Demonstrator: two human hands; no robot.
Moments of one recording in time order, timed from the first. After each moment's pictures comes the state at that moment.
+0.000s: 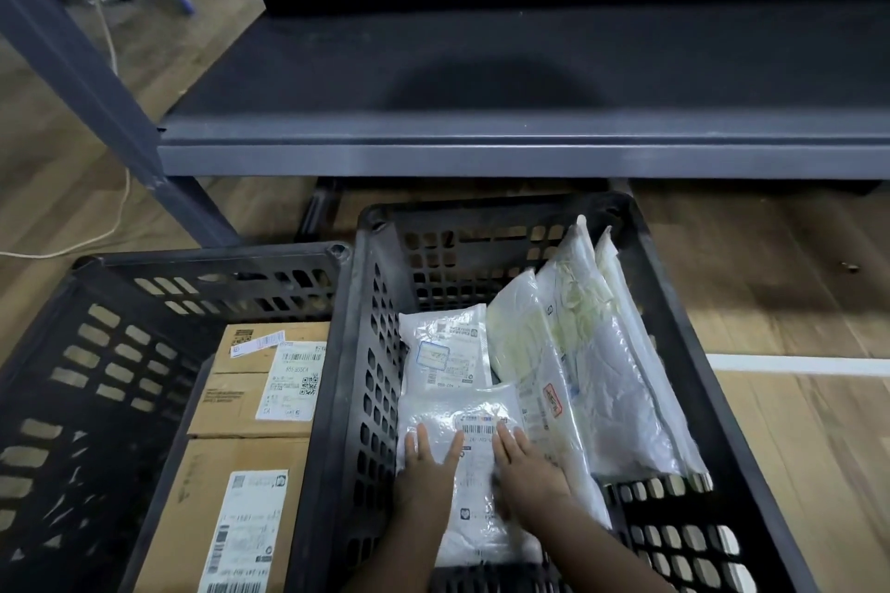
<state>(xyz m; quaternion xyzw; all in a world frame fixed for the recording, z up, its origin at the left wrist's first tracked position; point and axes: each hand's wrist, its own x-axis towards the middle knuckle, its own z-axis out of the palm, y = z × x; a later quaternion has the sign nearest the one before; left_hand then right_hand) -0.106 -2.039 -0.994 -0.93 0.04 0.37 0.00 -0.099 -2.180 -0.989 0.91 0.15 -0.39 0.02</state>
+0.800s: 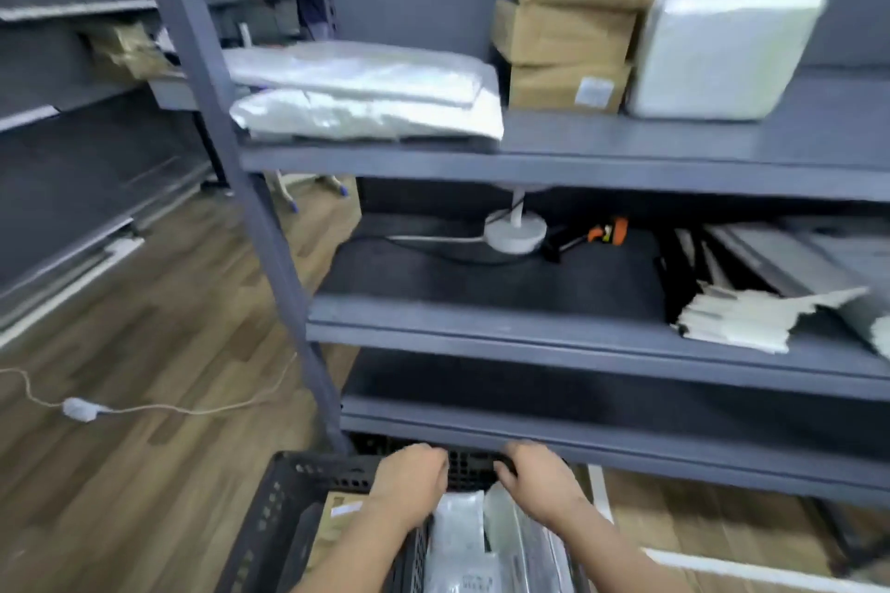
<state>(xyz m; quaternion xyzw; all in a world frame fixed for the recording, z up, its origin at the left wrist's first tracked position) -0.089 -2.012 -0.450 -0.98 0.06 0.19 -0.07 -0.074 -2.188 -0.465 0.97 0.10 -0.17 -0.16</state>
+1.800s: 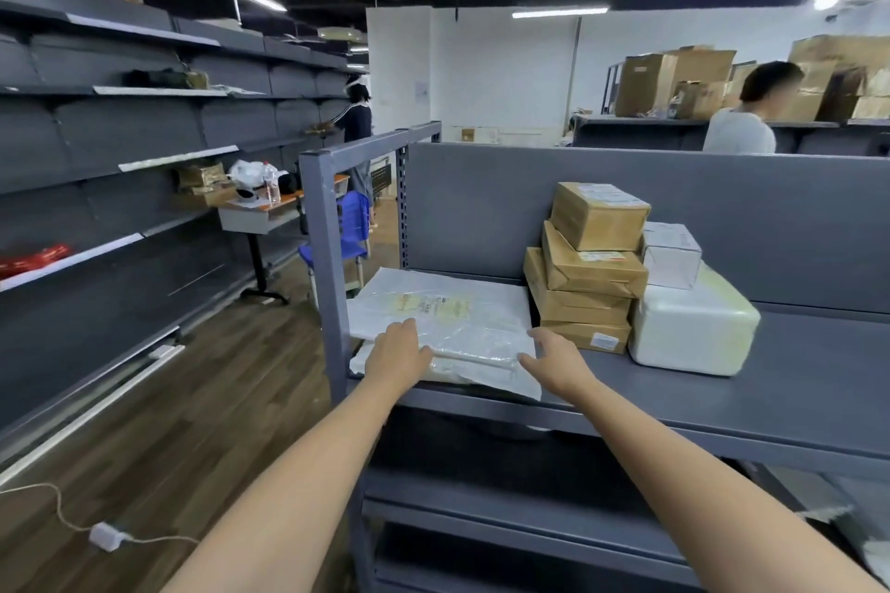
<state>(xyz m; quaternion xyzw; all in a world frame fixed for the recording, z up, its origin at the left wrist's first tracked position) 0.029 -1.919 -0.014 -0.97 -0.06 -0.06 -0.22 0.044 -2.130 -0.009 0.95 0.07 0.01 -0.29</state>
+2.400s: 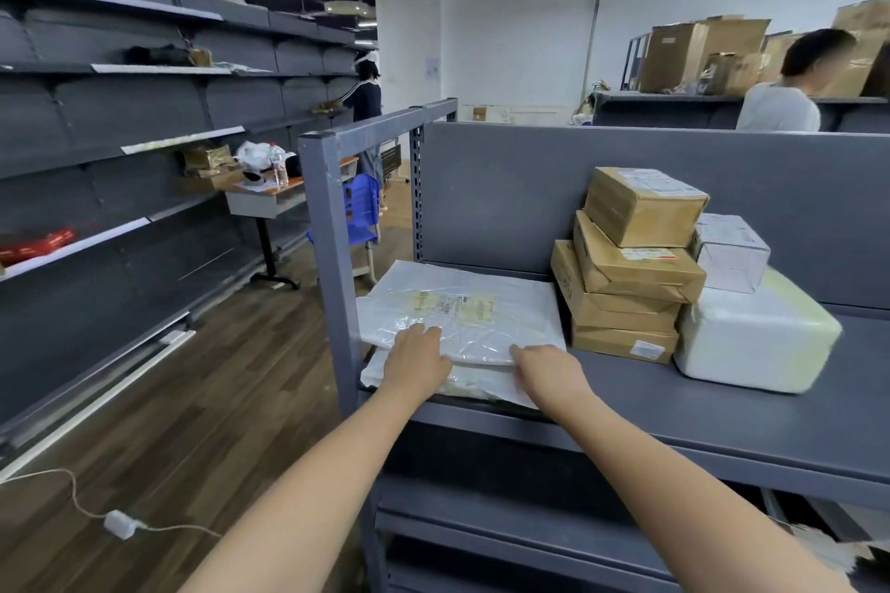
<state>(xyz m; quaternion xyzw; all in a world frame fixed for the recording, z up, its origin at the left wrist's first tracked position) 0.089 -1.901 -0.043 -0.98 -0.05 -0.05 -0.21 0.109 -2.081 -0.047 0.98 0.18 0.06 0.04</state>
